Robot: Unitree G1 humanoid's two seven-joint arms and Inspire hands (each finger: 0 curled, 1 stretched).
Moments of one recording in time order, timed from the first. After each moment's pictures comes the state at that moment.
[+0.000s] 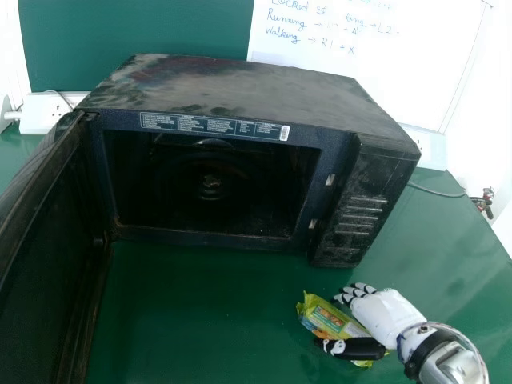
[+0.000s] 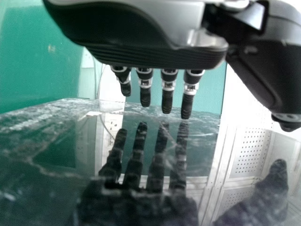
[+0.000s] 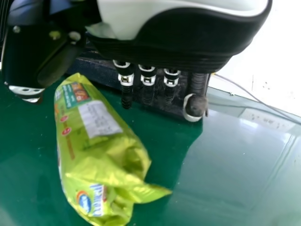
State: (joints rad) left arm 0.48 0.27 0.54 -0.37 -0.63 -0.24 -0.57; right arm 0.05 -0.91 -0.07 -0.42 -0.80 -0.12 0.59
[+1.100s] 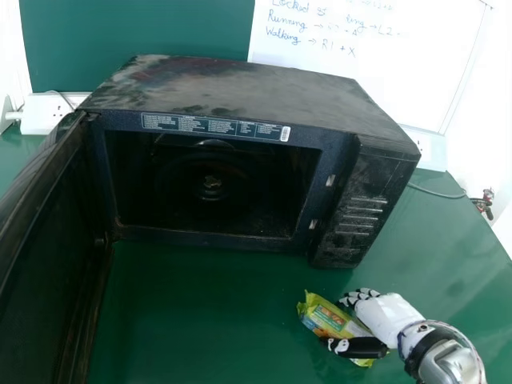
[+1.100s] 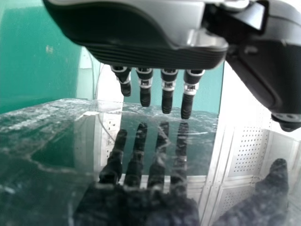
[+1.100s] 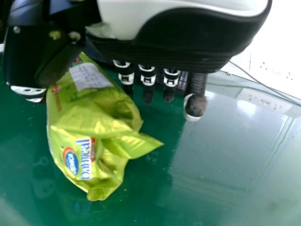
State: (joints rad) left arm 0.49 0.27 0.54 -0.39 -0.63 -0.24 -0.57; right arm 0.02 -0.91 -0.03 -0.33 -0.82 -0.10 0.56
